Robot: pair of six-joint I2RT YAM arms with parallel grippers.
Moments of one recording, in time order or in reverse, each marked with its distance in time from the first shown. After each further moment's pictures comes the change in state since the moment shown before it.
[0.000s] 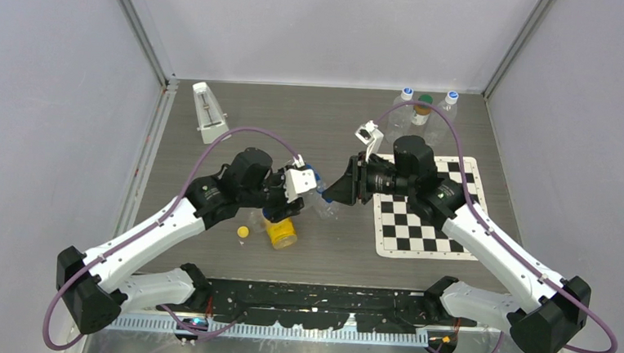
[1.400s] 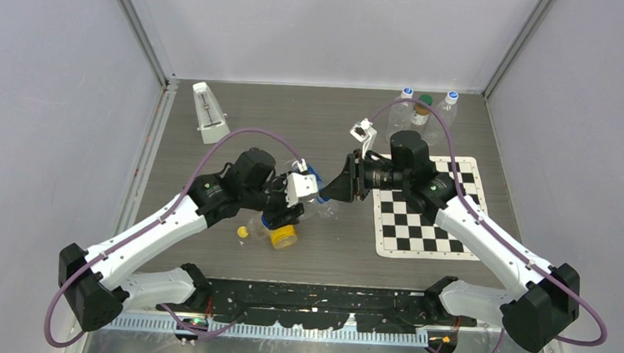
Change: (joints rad) left arm -0.003 0.024 0.034 -0.090 0.073 -0.007; right arm -0.032 0.067 -0.010 0.071 -0.126 -0.043
